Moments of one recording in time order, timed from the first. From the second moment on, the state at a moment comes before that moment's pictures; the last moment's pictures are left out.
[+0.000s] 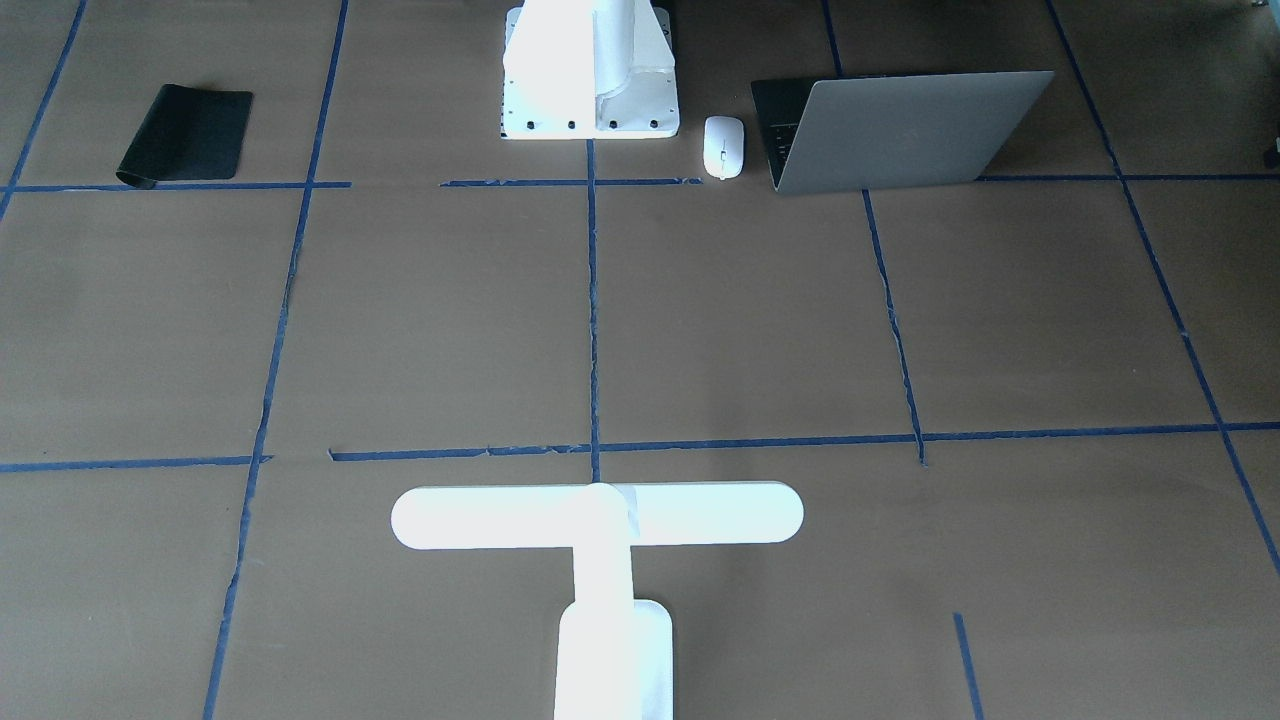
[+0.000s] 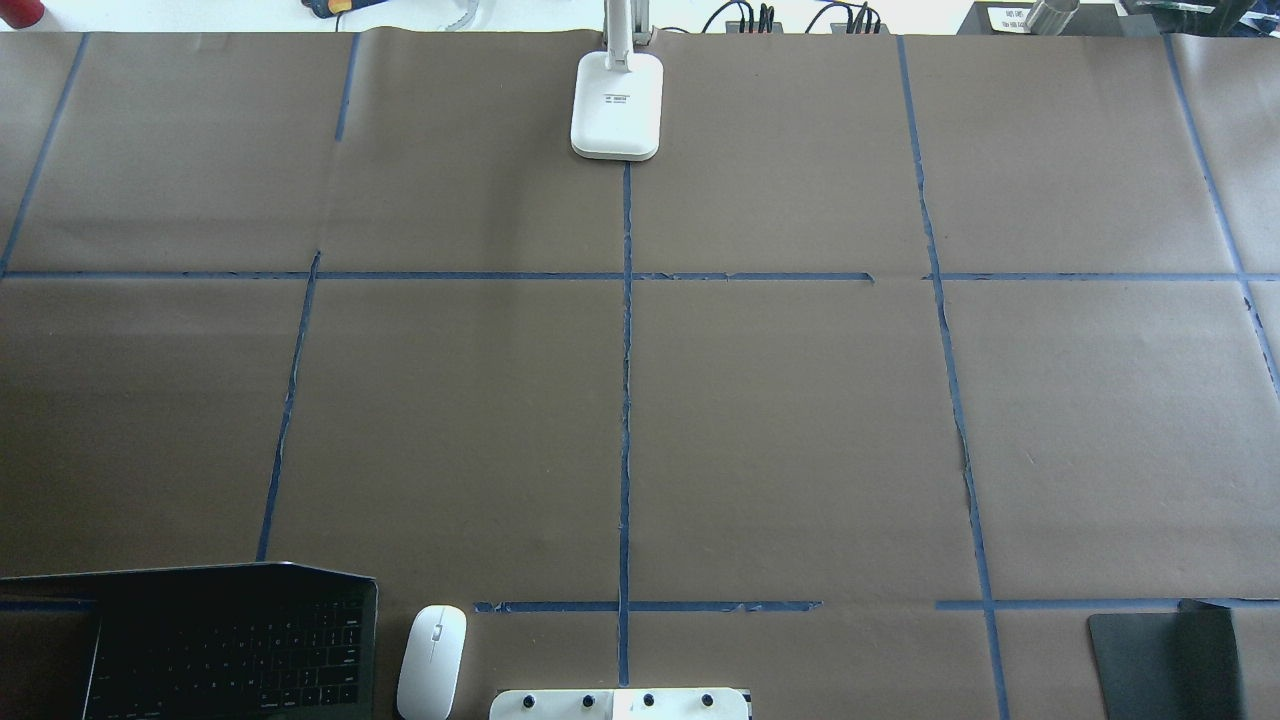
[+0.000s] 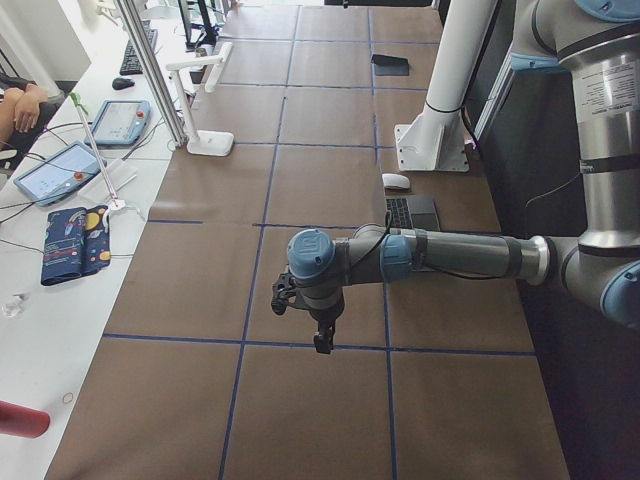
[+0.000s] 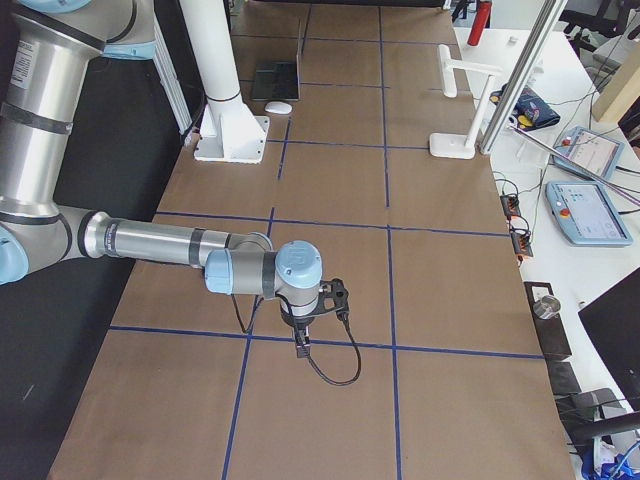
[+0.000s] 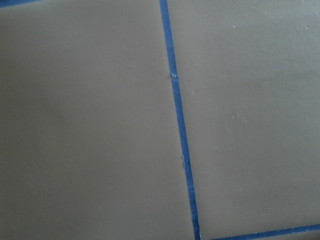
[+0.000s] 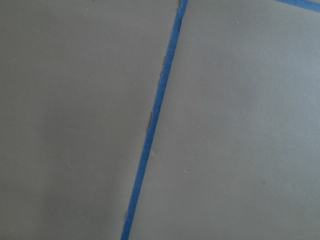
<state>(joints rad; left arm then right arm) -1.53 -1.34 -1.85 -1.39 -2.34 0.22 1.52 -1.91 1.81 -1.48 2.31 -0.20</state>
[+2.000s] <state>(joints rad) -1.52 -1.45 -1.97 -1.56 -2.39 0.19 1.52 -1.90 1.85 -1.49 2.32 -0.19</state>
